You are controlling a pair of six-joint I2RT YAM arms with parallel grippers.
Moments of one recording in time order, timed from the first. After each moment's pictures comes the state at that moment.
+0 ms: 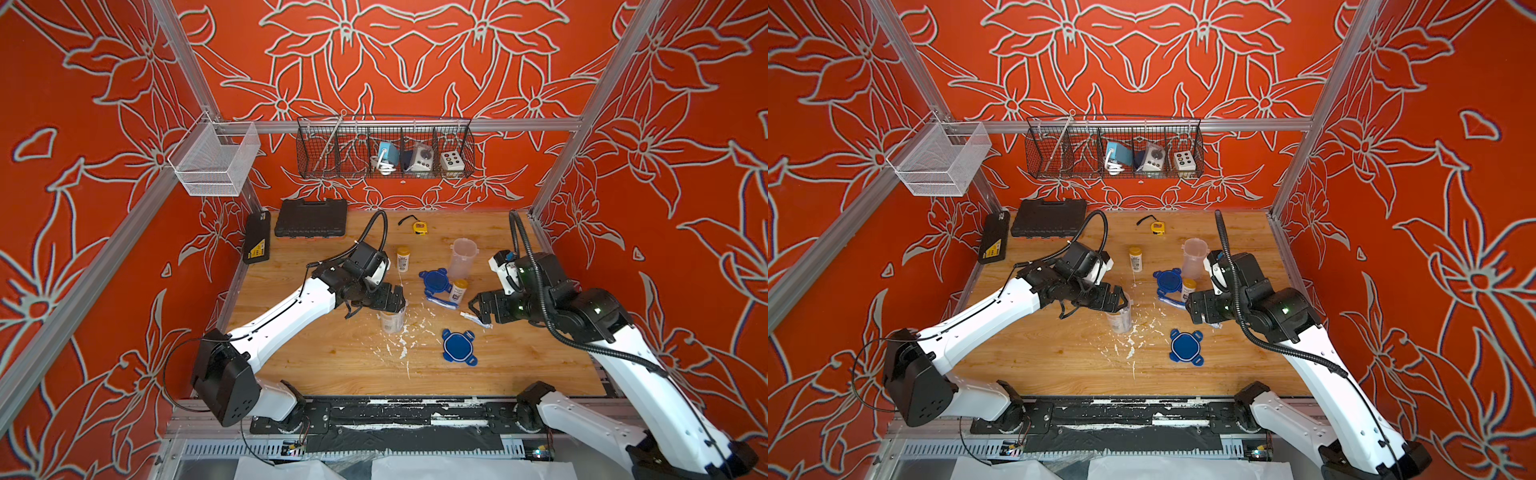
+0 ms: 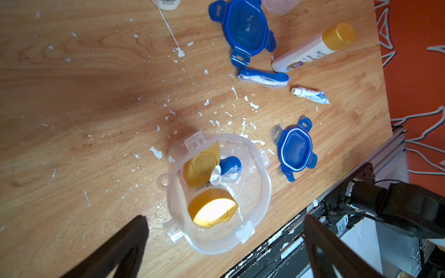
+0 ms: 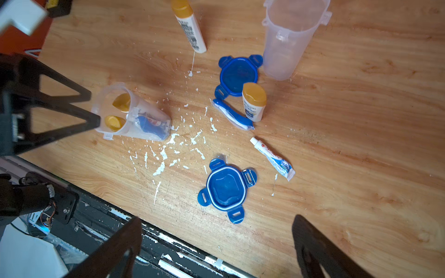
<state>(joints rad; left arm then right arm) -0.60 1.41 1.24 -0.85 0.24 -0.45 0.52 0.97 1.22 -1.21 -0.08 0.28</state>
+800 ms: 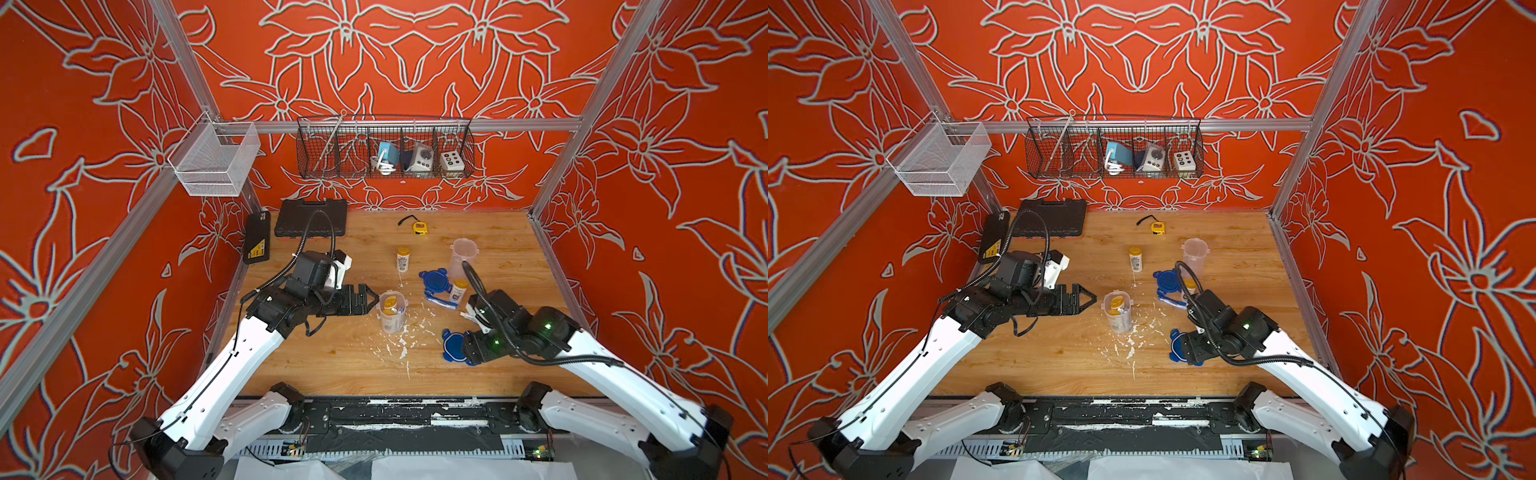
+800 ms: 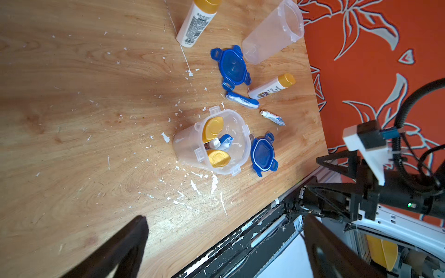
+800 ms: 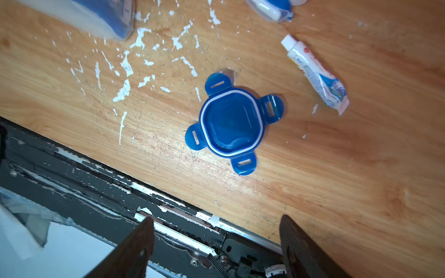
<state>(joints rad) -0.42 1.01 1.07 -0.87 0.38 -0.53 0.81 0.98 0.88 -1.16 -0.01 0.42</state>
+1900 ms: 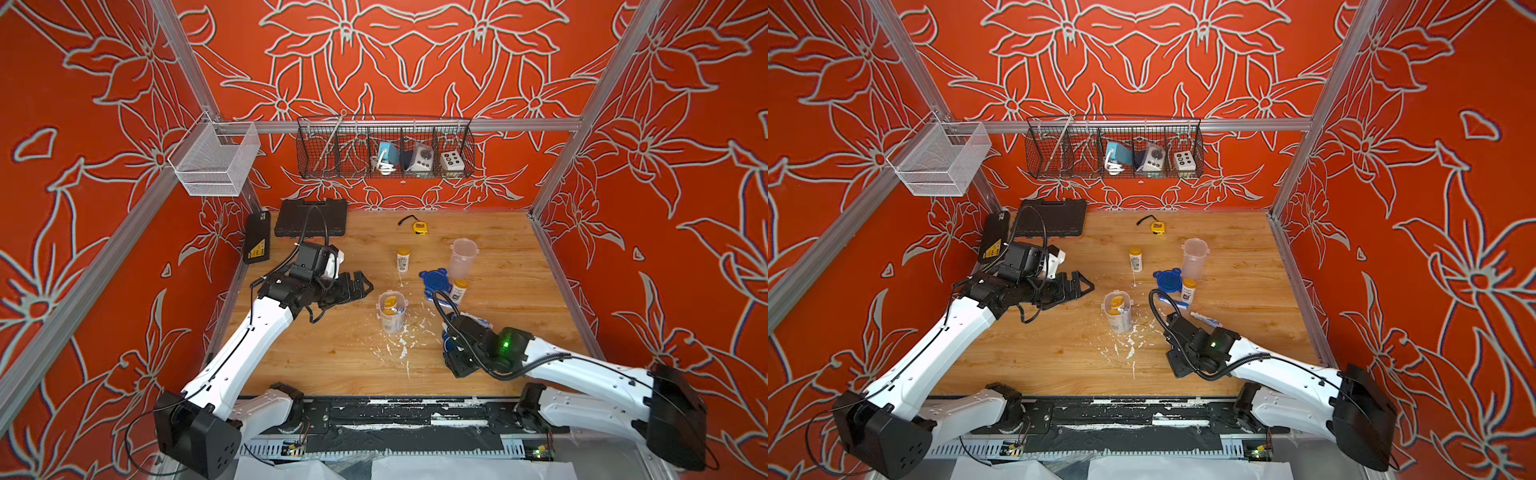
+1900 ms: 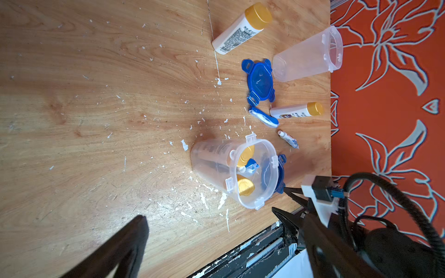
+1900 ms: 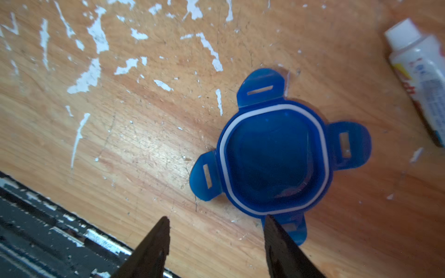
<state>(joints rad) -0.29 1.14 1.07 -0.84 0.40 -0.58 0.98 1.09 0.57 -0.73 0.07 0.46</state>
